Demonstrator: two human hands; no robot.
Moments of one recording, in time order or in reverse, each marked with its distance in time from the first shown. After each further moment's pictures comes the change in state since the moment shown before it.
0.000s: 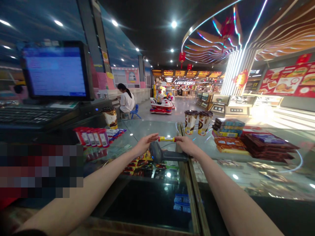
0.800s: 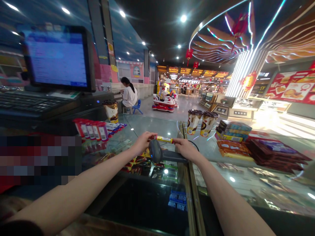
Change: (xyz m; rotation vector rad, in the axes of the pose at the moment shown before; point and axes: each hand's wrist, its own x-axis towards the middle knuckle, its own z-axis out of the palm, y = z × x) left_hand -0.011 0.015 0.007 0.569 0.150 0.067; right_hand -0.008 0.004 0.009 -0.058 -0.103 -0.095
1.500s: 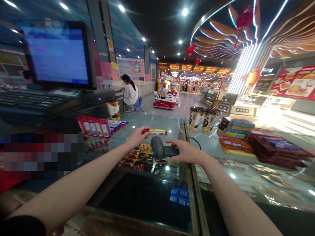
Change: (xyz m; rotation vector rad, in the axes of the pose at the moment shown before) left_hand 0.003 -0.013 -0.023 -0.118 0.091 -0.200; right_hand -0.033 -0.038 -0.009 -0.192 -0.219 -0.145
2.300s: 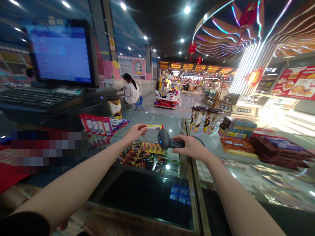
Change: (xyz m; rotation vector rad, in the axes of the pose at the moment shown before) left_hand 0.007 -0.010 -0.018 -0.123 0.077 -0.122; right_hand 0.003 0.020 -0.002 0.076 0.146 -0.023
